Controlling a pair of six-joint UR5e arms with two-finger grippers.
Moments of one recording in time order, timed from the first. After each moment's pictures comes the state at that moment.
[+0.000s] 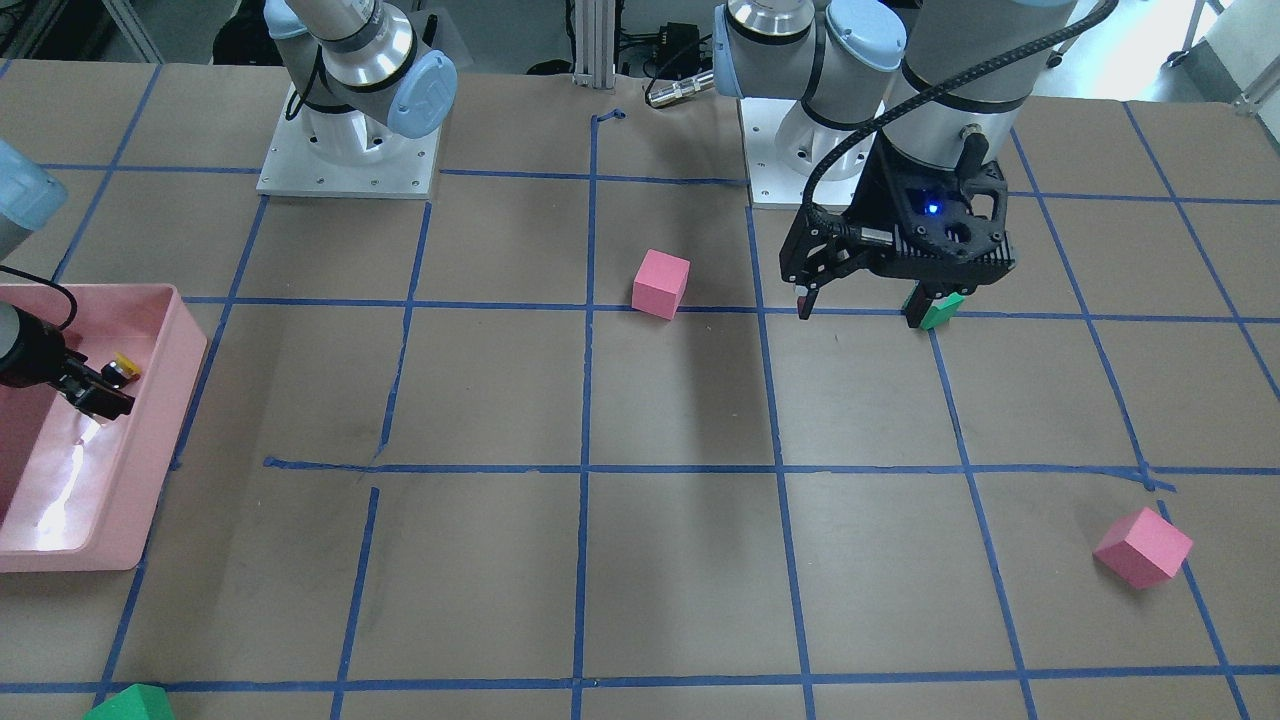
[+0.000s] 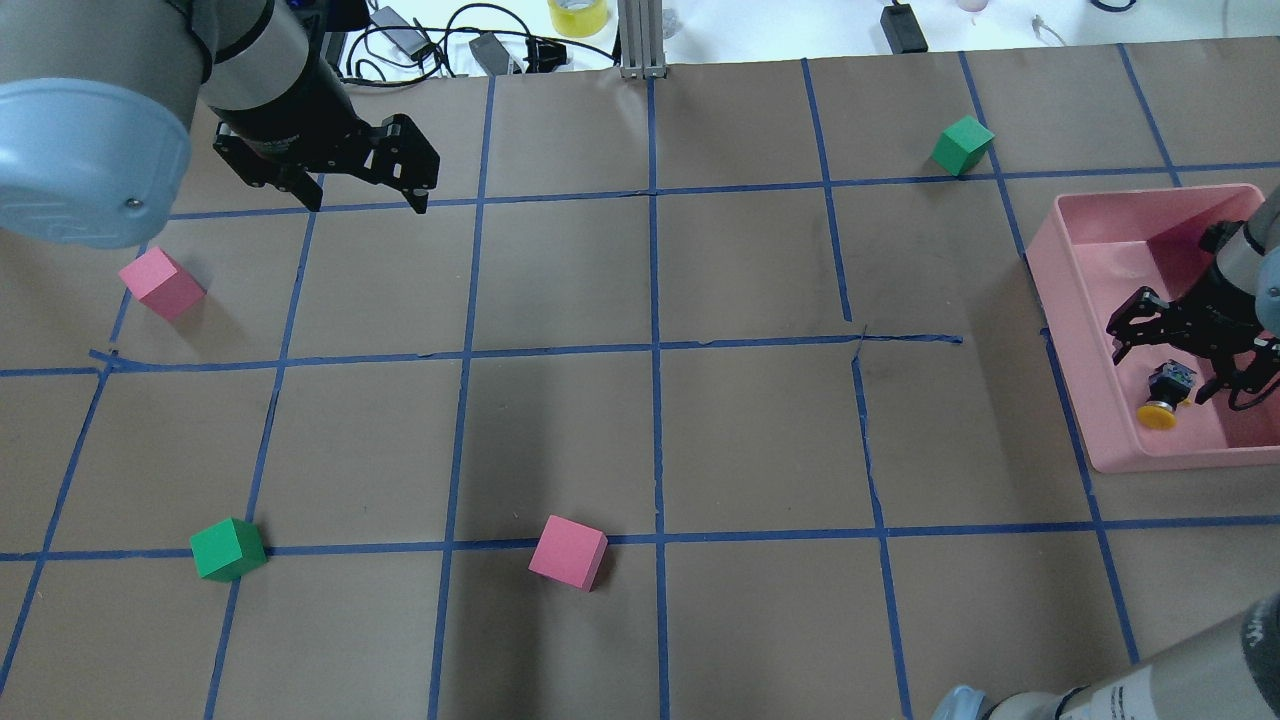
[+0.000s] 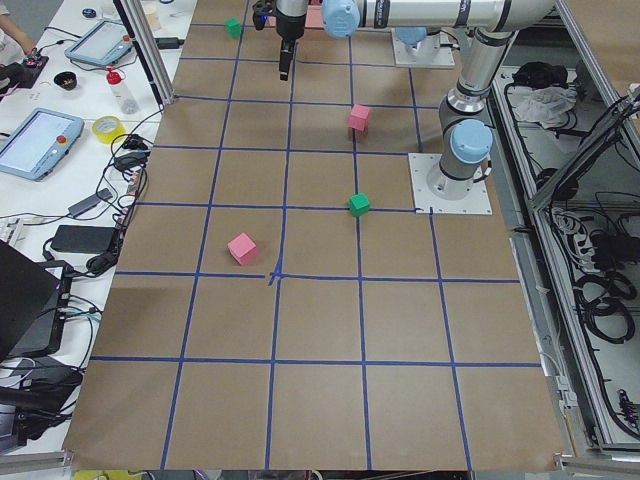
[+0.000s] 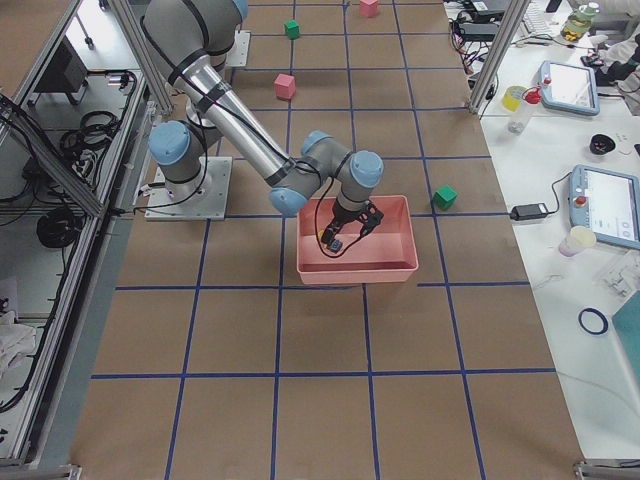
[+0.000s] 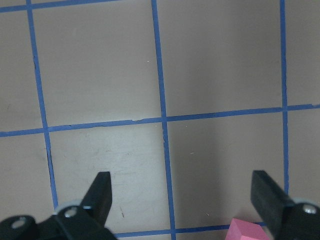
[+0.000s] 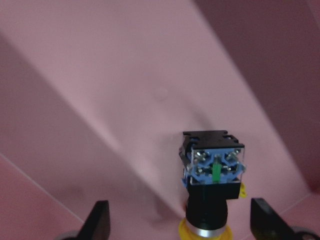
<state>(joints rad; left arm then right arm) -1.60 -1.61 -1.59 -1.37 1.57 0.04 0.96 -1.23 1.91 -2.09 -1.66 0.04</state>
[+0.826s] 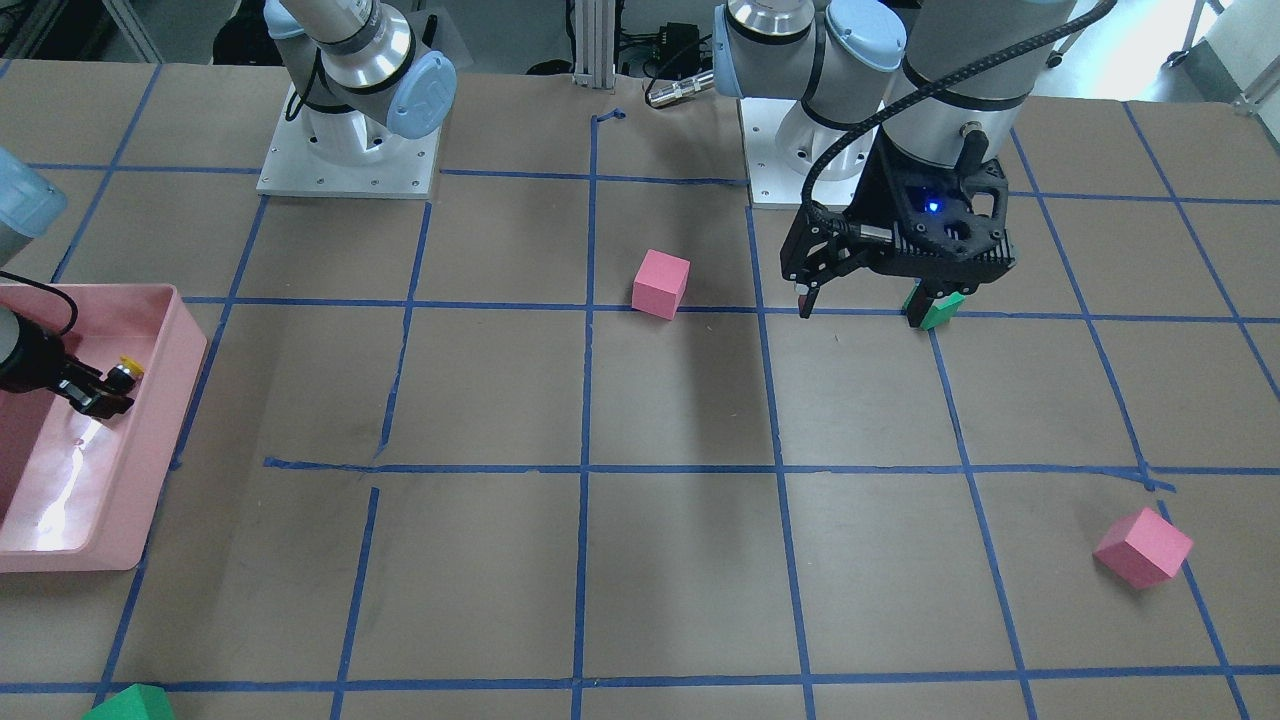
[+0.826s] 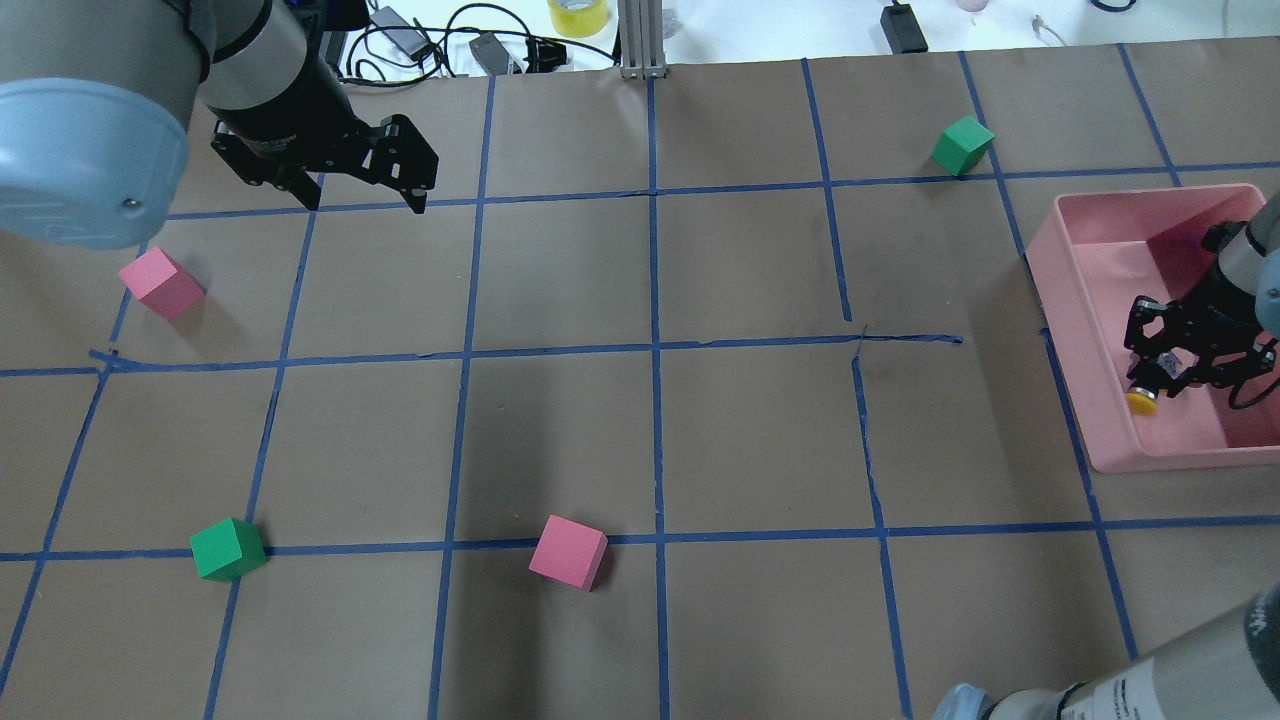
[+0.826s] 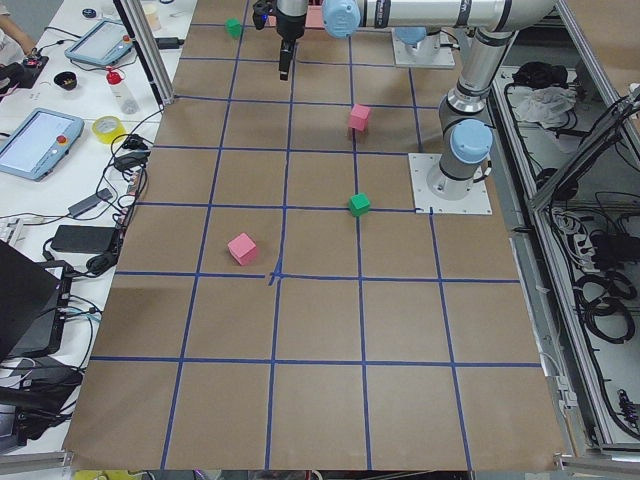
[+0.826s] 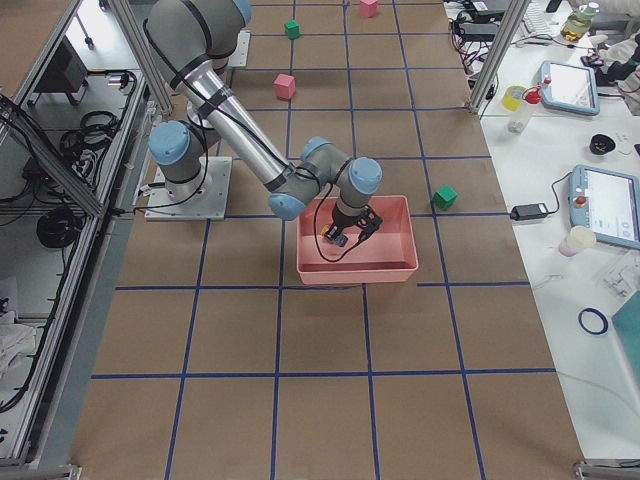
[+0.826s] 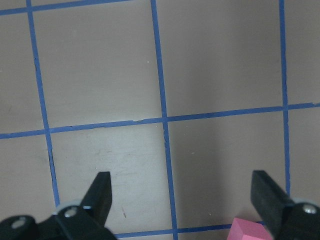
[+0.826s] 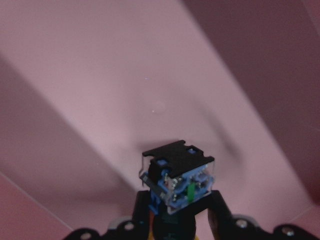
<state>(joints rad) -1.60 -1.61 -1.59 -1.37 1.58 0.06 0.95 -1.21 1.90 -2.11 -1.65 0.04</state>
